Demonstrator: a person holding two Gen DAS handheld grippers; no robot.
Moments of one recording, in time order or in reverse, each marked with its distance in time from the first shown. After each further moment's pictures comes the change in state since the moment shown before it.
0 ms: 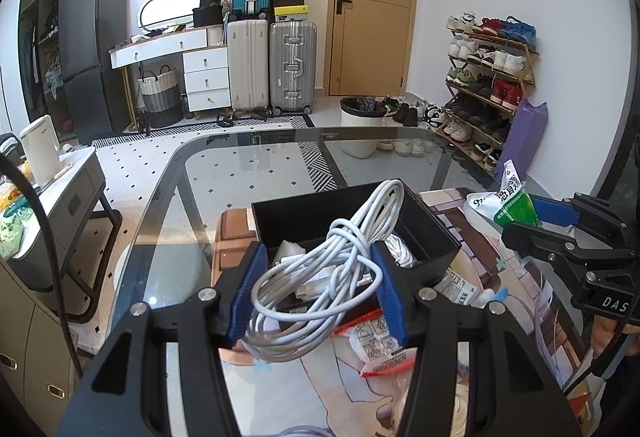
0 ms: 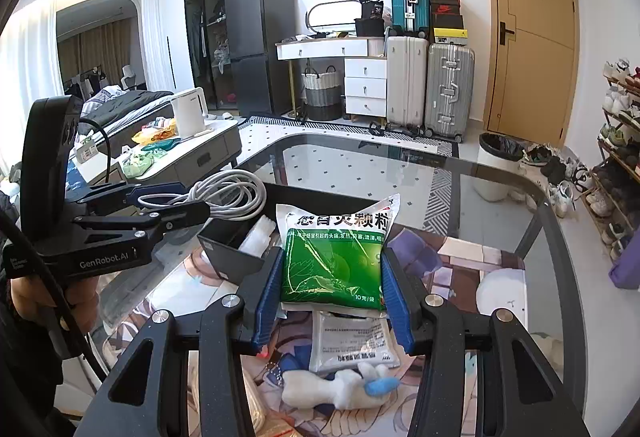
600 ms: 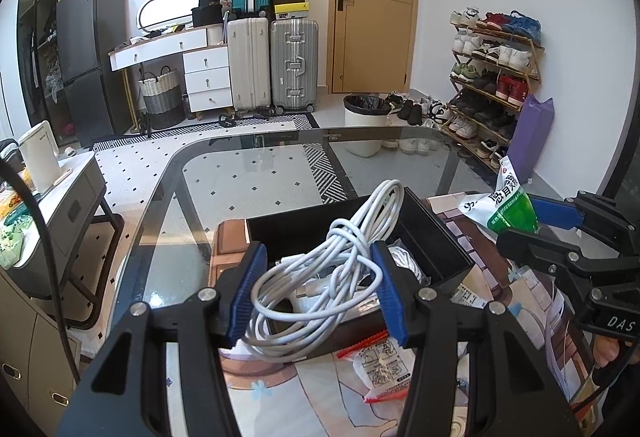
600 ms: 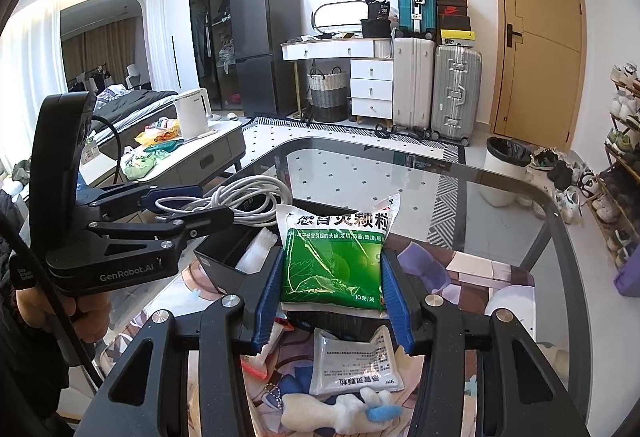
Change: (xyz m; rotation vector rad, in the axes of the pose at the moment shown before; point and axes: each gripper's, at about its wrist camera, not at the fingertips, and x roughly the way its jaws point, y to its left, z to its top) left arm 0.023 -0.005 0.012 0.010 0.014 0.018; right arm 0.019 0.002 0.017 -0.012 0.001 0.018
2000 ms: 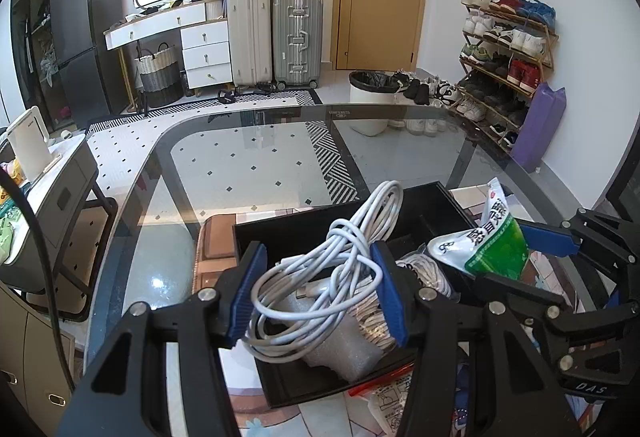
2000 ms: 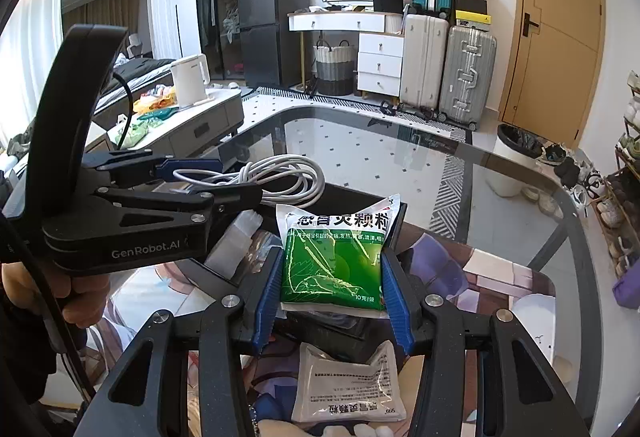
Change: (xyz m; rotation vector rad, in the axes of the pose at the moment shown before) left arm 0.064 0.002 0.018 -0.014 0.092 0.007; right arm 0.067 0.002 0.004 -0.057 0.105 0.000
